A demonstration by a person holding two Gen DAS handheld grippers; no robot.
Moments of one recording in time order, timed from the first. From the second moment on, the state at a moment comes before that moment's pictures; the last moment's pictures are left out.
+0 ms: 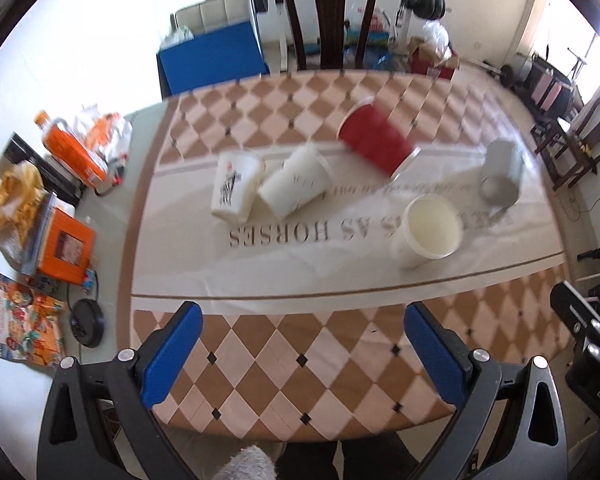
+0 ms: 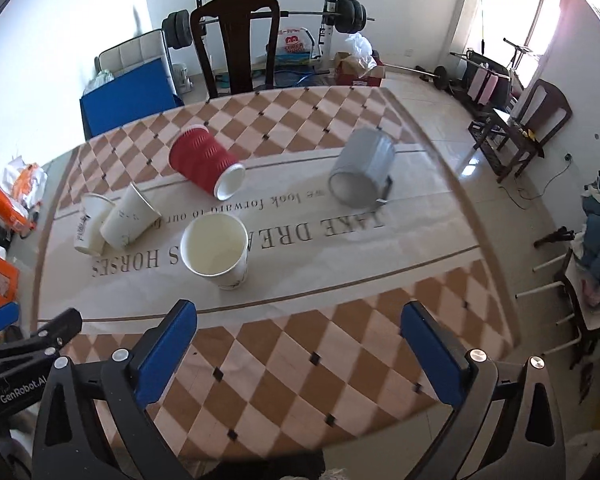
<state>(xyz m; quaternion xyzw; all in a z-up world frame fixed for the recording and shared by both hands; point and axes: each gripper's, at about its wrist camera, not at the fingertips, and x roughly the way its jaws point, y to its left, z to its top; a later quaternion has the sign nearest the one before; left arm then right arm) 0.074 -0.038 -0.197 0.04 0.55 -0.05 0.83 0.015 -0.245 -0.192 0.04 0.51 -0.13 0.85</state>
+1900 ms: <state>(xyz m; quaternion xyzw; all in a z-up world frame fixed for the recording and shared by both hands) 0.016 -0.047 -0.053 0.02 0.51 -0.02 0.86 -0.040 -0.270 -0.010 0.04 0.50 -0.09 0.86</state>
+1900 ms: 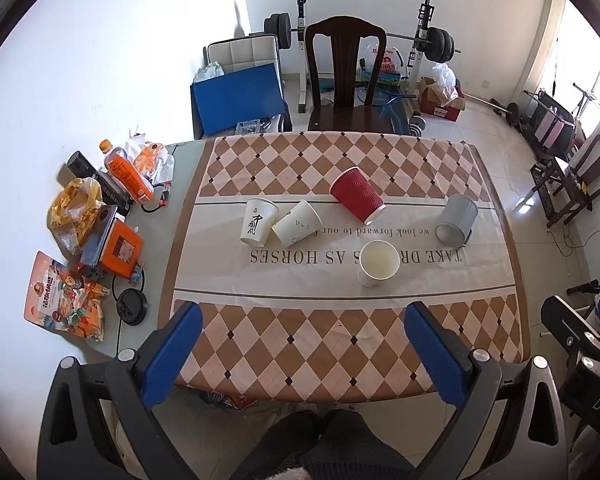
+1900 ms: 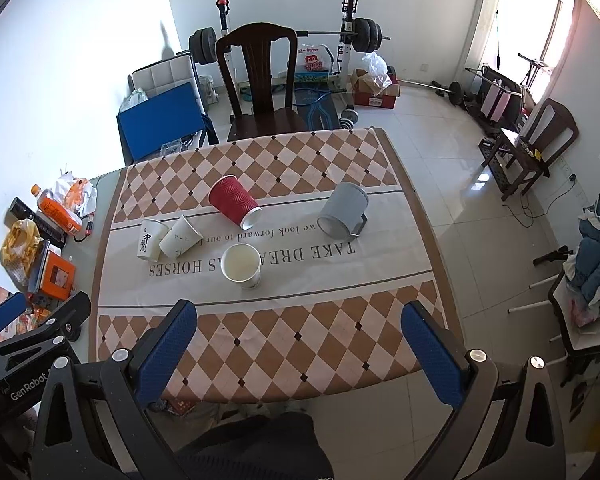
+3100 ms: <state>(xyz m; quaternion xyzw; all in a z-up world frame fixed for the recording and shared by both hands) 0.011 -0.045 -0.051 0.03 0.51 -0.01 0.86 -0.037 -0.262 -0.014 0.03 0.50 -0.09 0.86</state>
